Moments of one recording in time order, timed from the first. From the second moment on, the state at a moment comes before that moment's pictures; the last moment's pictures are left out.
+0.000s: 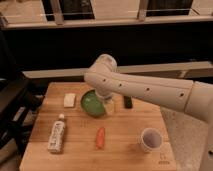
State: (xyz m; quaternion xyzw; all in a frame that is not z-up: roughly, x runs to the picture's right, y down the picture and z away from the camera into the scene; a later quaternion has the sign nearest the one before) arm 0.017 0.062 0.727 -0.26 0.00 -0.14 0.96
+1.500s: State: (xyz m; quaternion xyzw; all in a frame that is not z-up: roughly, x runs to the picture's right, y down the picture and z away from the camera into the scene) arm 0.109 0.077 0.722 -0.28 -0.01 -0.06 0.96
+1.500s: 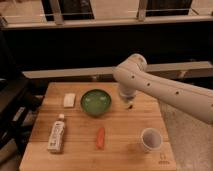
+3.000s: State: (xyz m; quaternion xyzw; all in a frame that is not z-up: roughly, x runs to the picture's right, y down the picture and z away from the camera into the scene) arm 0.058 0.054 0.753 -0.28 -0.03 -0.07 0.96
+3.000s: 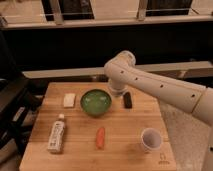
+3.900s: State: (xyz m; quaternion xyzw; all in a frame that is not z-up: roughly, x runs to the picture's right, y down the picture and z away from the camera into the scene) arm 0.100 0.064 0.751 -0.30 -0.04 -0.03 0.95
